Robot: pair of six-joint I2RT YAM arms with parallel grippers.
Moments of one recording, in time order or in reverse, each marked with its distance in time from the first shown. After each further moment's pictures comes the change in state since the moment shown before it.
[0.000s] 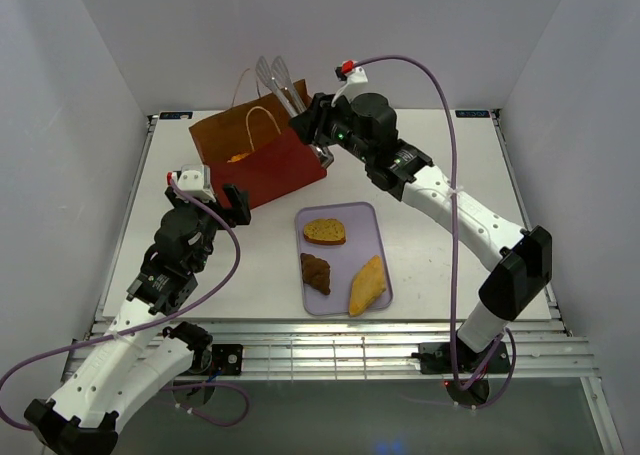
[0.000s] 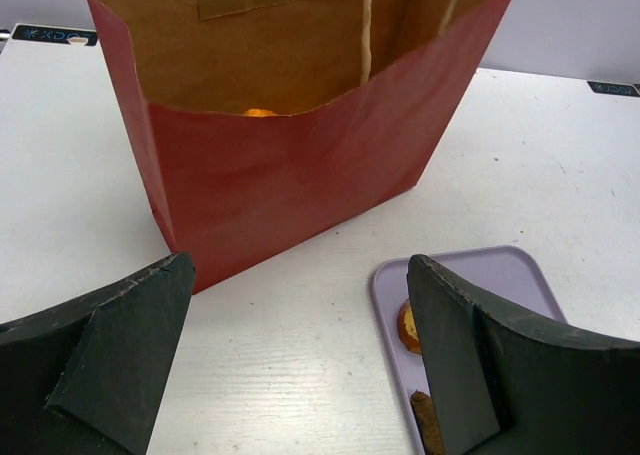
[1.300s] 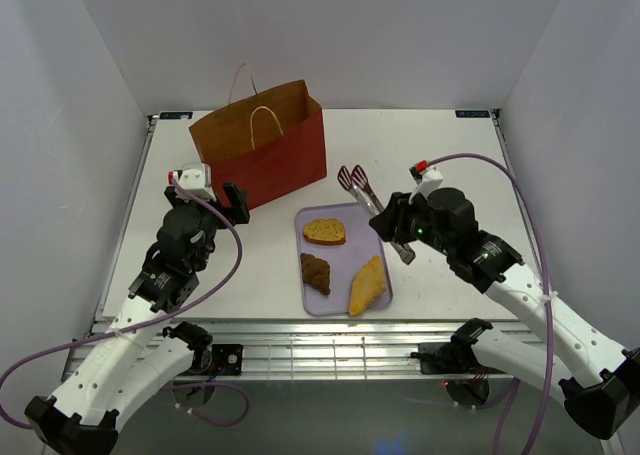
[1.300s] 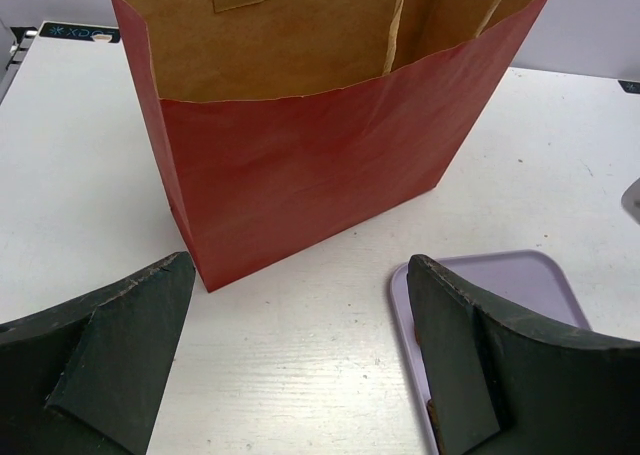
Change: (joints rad) left arm -0.001 0.016 0.000 0.000 -0.042 0.014; right arm -0.084 -0.766 -0.751 -0.326 -0.002 0.013
